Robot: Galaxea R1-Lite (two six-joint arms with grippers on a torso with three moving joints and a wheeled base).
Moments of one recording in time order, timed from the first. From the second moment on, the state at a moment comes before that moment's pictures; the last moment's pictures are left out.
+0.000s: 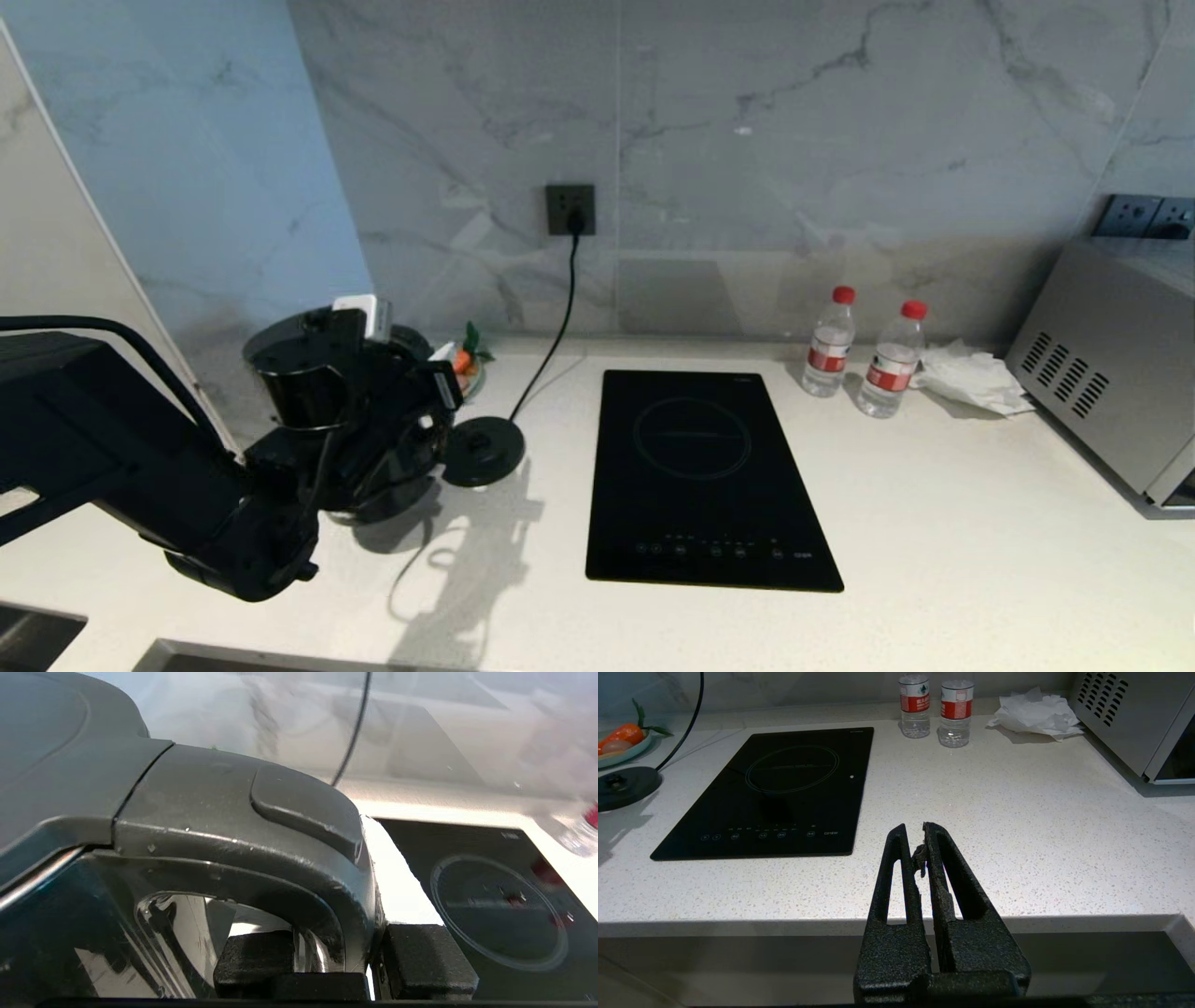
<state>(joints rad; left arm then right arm) -0.31 2.00 -0.72 -1.30 0.17 -0.14 0.00 0.00 0.00 0.00 -0.01 0.03</state>
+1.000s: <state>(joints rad) -0.43 2.11 -0.94 -1.22 0.29 -0.09 0.00 0.00 0.00 0.00 -0.01 0.03</state>
